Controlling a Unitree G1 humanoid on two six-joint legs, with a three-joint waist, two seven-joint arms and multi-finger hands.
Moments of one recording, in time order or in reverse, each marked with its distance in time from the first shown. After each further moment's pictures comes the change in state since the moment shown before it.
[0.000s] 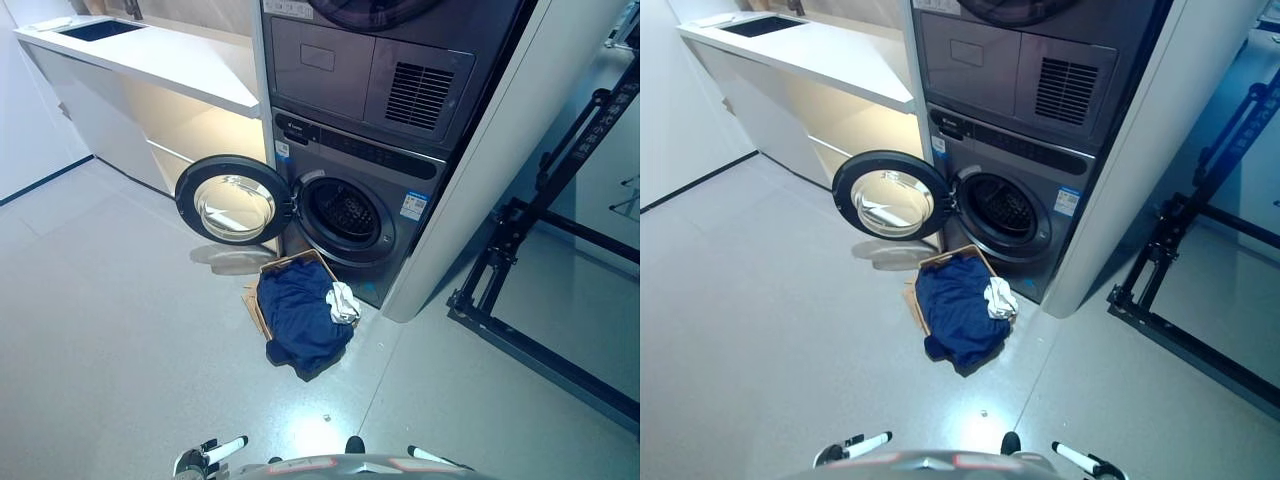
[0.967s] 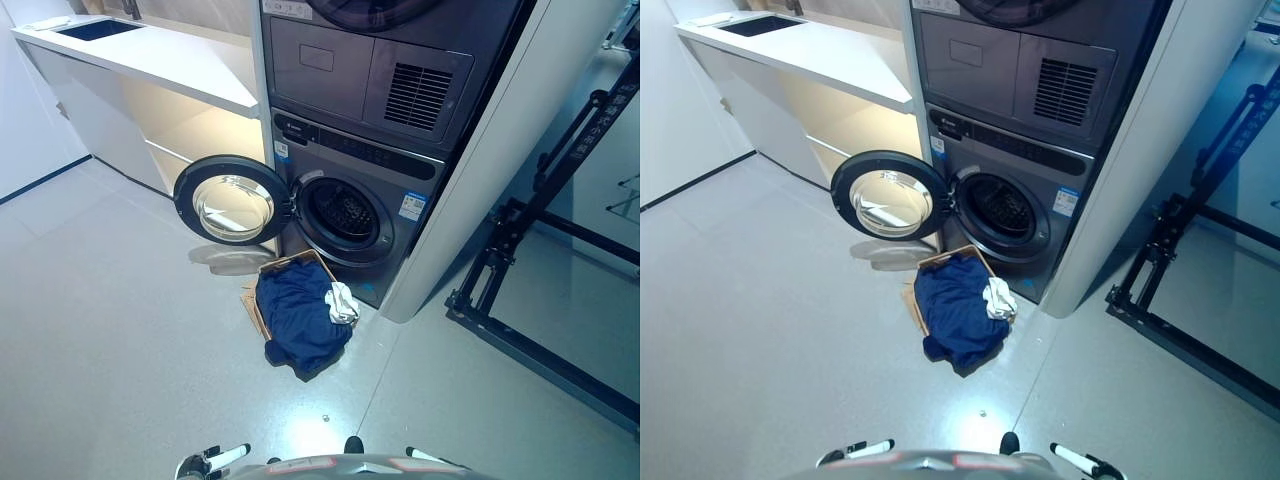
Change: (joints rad) left arm 0.011 0.001 -0.012 0.001 0.019 0.014 -0.017; right arm 0.001 0.000 0.002 0.000 -0.011 0.000 0.018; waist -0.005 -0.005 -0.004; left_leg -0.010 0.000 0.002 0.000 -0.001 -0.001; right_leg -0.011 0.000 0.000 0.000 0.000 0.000
